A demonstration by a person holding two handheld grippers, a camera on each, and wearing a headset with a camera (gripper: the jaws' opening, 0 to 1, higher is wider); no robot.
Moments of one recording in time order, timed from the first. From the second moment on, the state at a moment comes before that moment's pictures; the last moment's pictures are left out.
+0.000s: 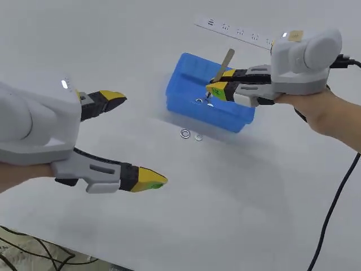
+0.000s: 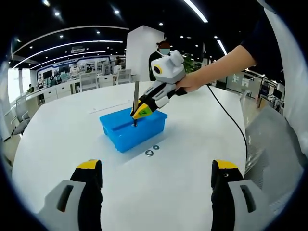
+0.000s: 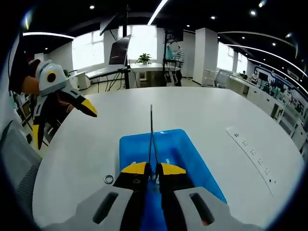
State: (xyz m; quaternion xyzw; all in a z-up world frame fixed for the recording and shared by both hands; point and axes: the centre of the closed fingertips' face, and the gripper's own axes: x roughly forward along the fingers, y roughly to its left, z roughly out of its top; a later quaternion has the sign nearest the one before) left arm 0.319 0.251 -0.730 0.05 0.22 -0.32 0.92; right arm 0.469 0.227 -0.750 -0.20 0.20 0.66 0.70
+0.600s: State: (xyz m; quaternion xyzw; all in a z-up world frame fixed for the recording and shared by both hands) left arm 0.315 0.250 -0.728 0.04 0.22 -0.32 0.92; right arm 0.463 0.226 -0.750 -0.19 0.21 0.66 0.70
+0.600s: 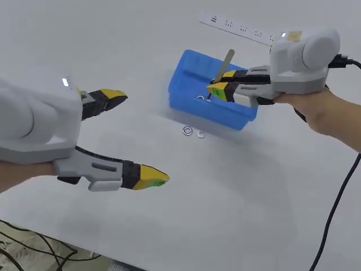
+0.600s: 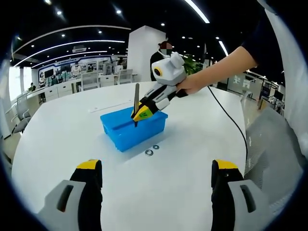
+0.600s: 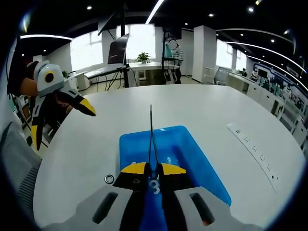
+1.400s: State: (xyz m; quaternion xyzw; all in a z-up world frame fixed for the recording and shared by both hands) left arm 0.407 0.237 -0.674 0.01 0.13 -0.35 0.93; right arm 0.457 0.222 -0.727 -0.21 0.19 0.66 0.70
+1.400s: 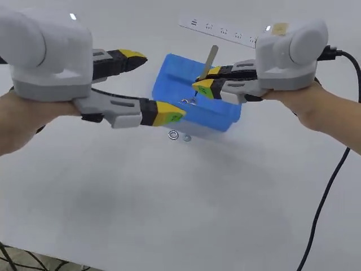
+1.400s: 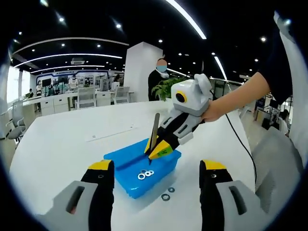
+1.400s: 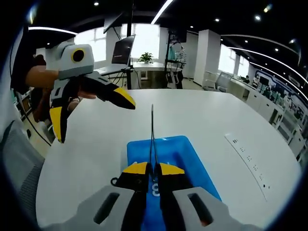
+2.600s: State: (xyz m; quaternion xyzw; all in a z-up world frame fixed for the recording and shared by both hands) left arm 0.449 0.180 -0.641 0.09 0.09 -0.50 0.86; right arm 0.446 0.219 -0.718 -0.22 0.17 0.68 0.68
